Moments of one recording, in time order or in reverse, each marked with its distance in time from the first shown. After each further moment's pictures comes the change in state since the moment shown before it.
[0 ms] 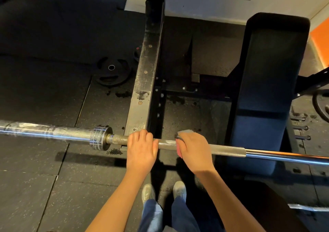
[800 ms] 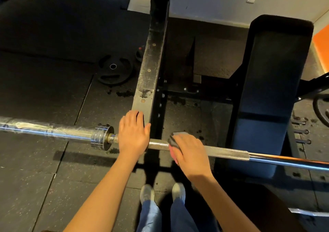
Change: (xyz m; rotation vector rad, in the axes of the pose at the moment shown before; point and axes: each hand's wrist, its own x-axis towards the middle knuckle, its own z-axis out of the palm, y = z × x) left_hand 0.042 -0.032 -0.011 -0.025 -0.084 -0.076; right_hand -0.019 -0.014 0.009 -0.006 -0.011 -0.114
